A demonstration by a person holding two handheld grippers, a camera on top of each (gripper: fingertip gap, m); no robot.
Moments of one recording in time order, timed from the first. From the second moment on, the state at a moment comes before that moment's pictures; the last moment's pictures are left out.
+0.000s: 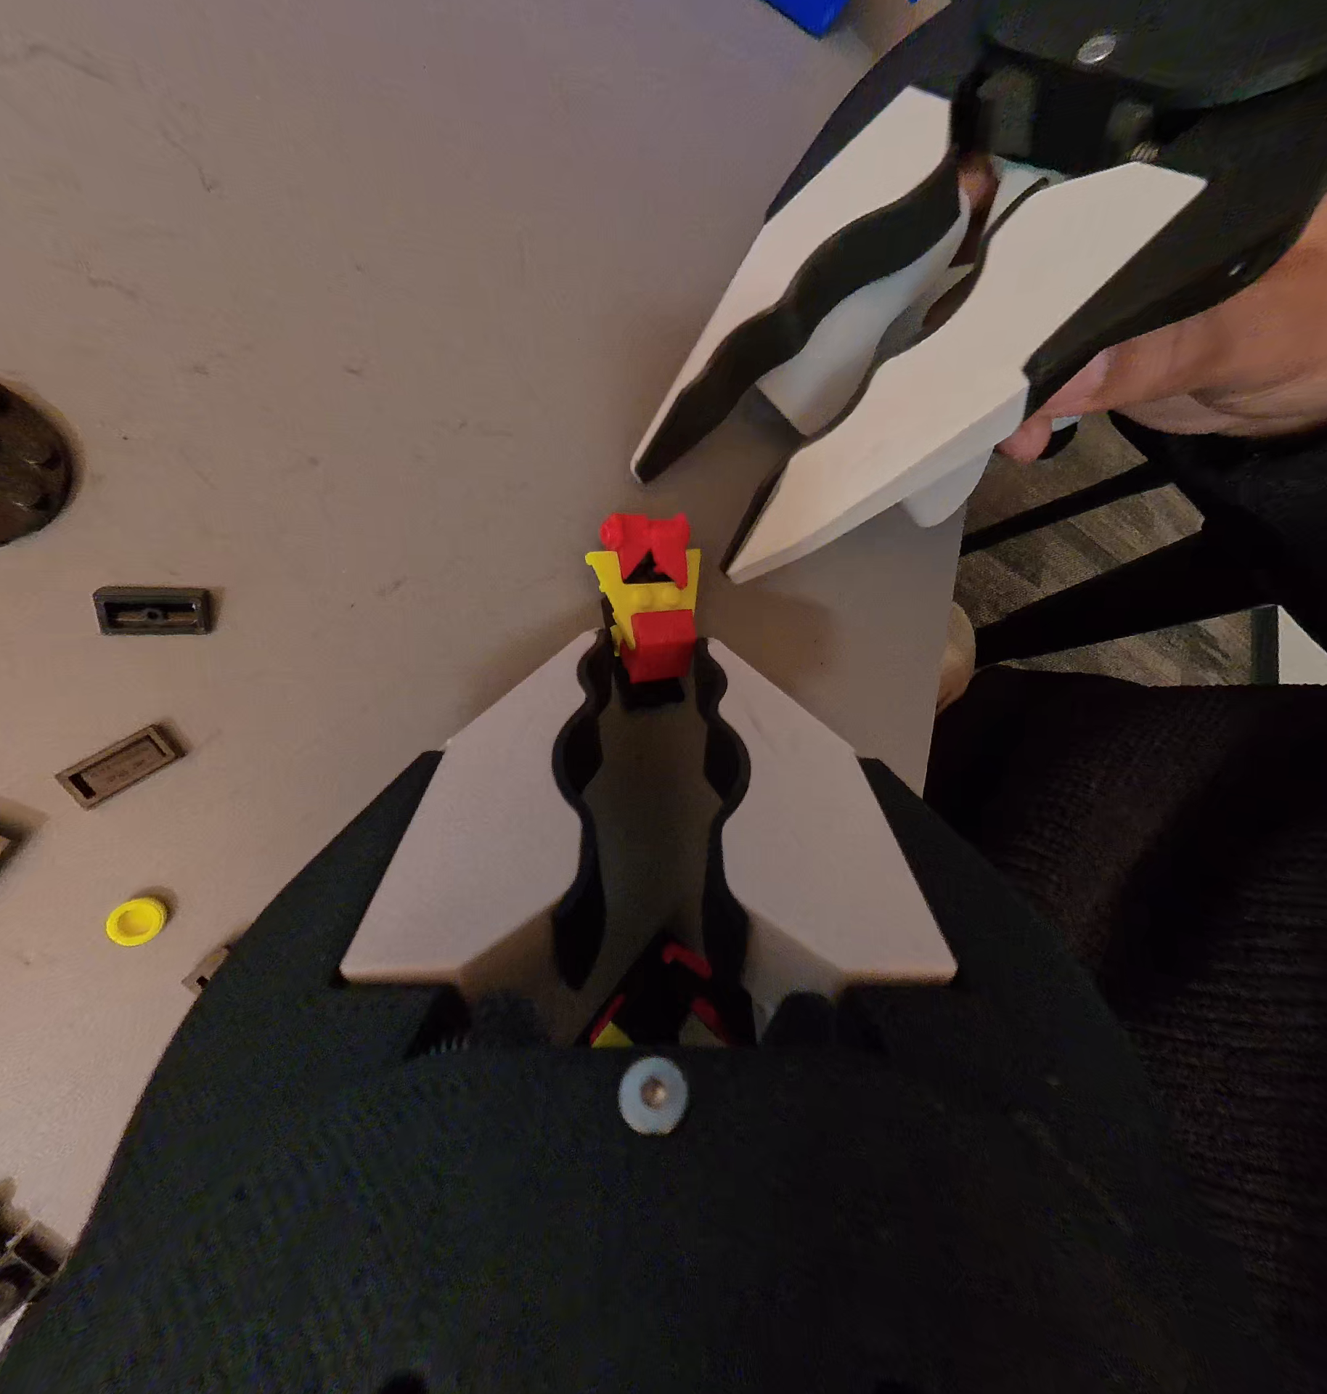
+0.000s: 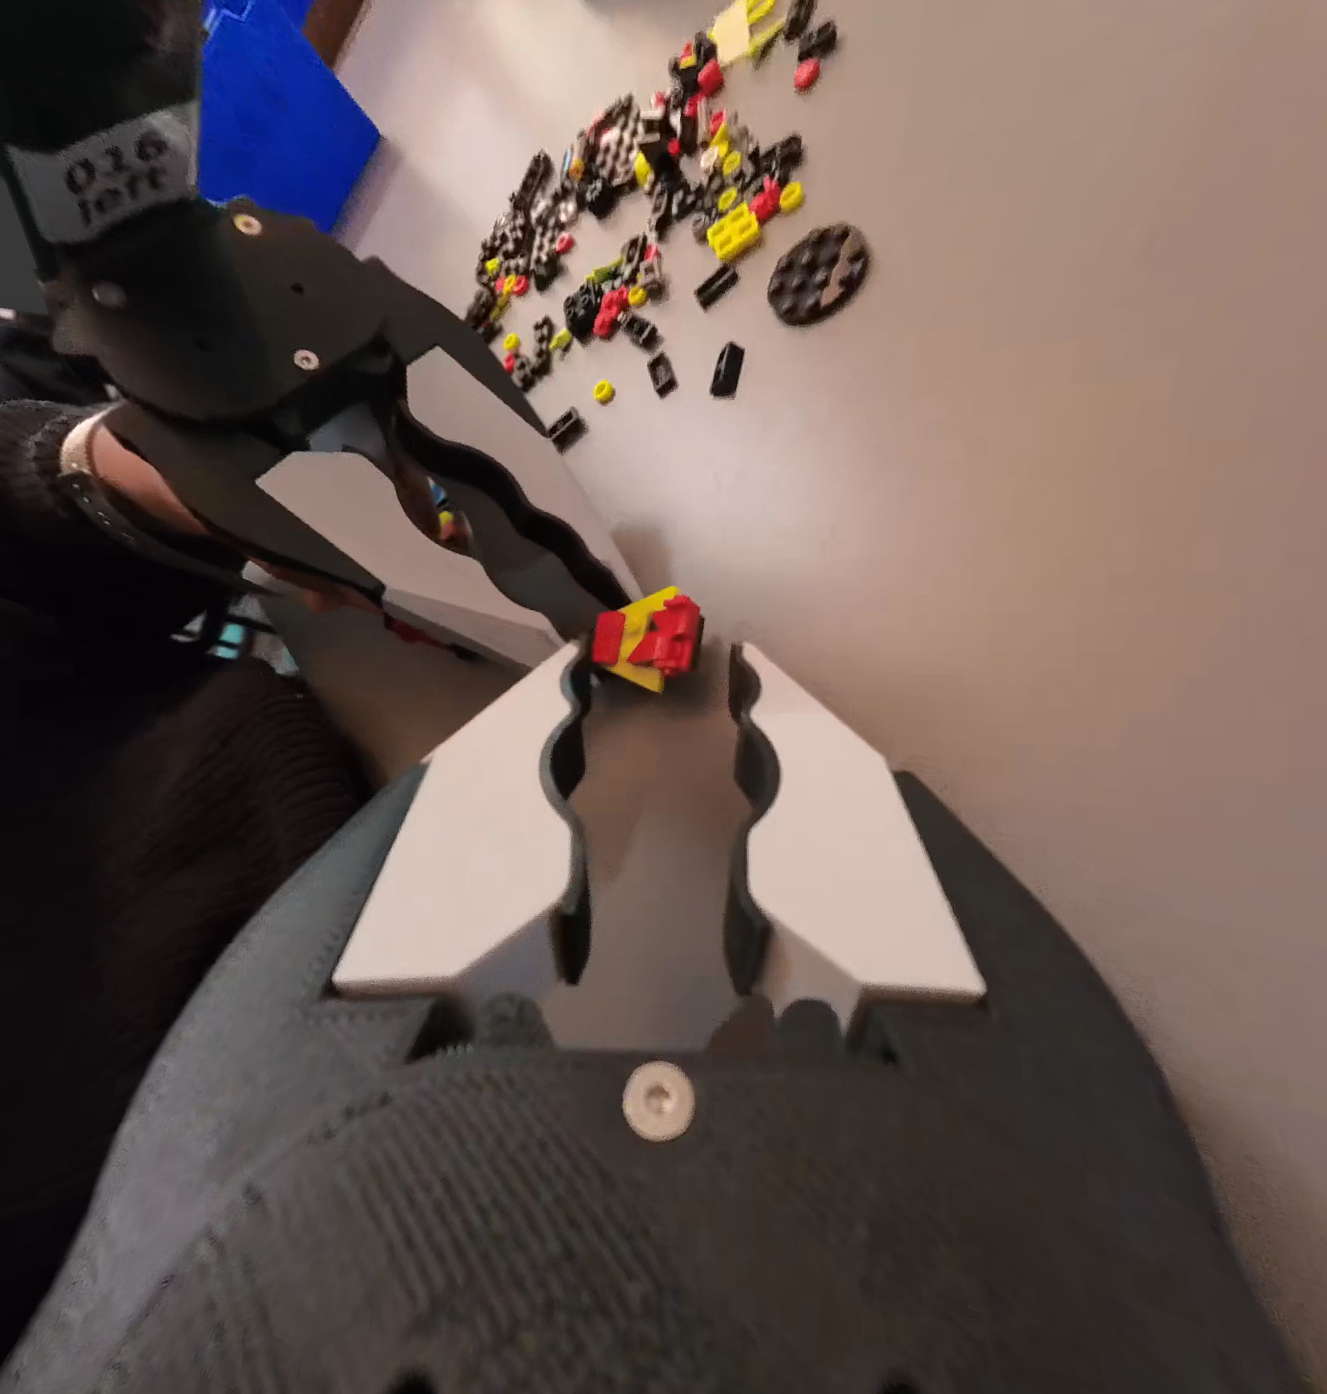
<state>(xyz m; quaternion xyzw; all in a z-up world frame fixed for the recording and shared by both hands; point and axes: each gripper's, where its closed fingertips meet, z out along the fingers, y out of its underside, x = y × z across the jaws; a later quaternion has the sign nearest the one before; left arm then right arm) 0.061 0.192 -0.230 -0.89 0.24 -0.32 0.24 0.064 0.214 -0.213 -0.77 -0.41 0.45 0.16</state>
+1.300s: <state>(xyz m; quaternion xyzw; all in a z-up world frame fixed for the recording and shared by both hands) 0.060 0.188 -0.231 -0.88 0.26 -0.32 0.24 0.069 0.224 -0.212 -0.77 -0.33 0.53 0.09</state>
